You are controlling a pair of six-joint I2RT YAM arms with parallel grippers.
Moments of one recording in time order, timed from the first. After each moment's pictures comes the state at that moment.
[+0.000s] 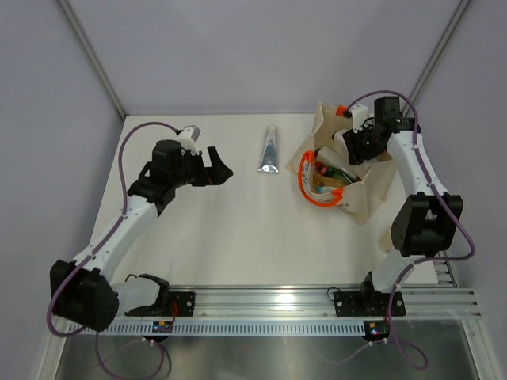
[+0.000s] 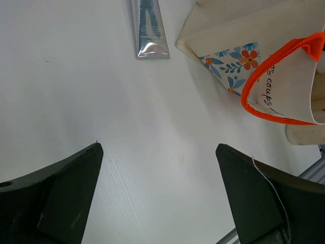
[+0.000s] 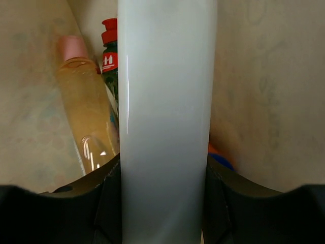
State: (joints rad) left arm -0.32 1.14 0.95 -0.30 0.29 -0.41; right arm -0.02 1.68 1.57 -0.89 -0.23 -0.49
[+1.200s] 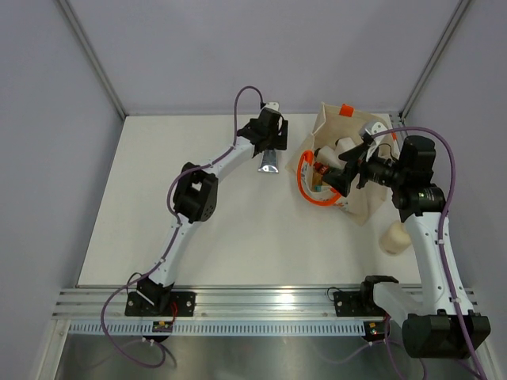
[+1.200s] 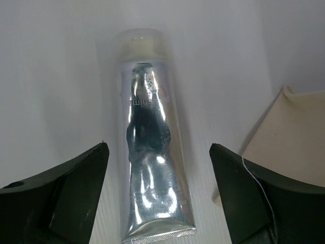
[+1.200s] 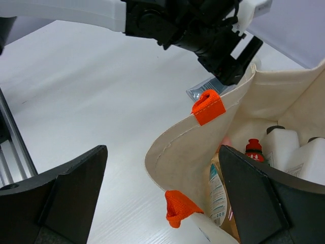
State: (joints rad) left arm -0.58 2.52 2.26 -0.43 -0.21 -0.36; right arm -0.02 1.01 1.07 -0.43 -0.92 -0.25
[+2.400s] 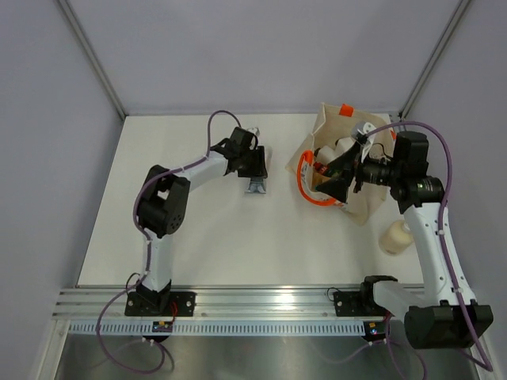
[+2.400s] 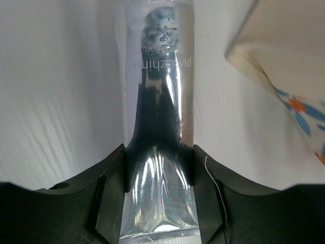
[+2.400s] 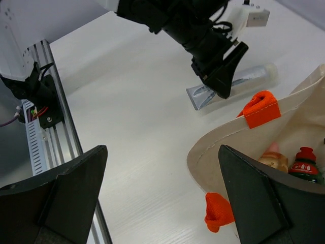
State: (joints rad) left arm -0.53 2.15 1.63 -0.36 0.11 -0.45; right arm -0.01 1.04 1.12 -0.58 -1.09 -0.28
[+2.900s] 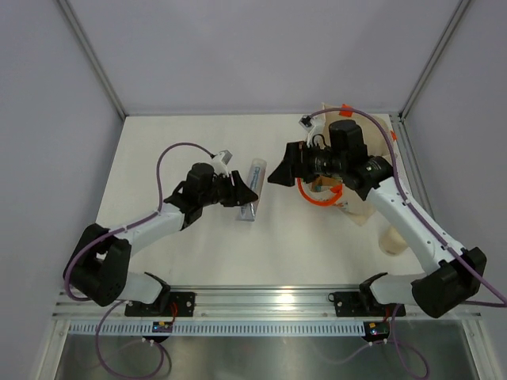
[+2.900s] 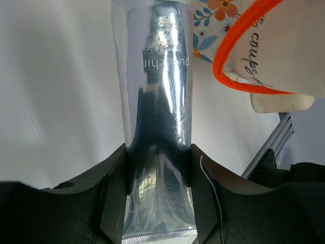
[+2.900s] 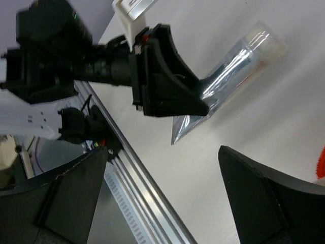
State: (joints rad) left arm -0.52 1.44 0.79 0.16 0.39 -0.62; right arm 0.43 1.30 1.28 -0.52 -0.68 0.29
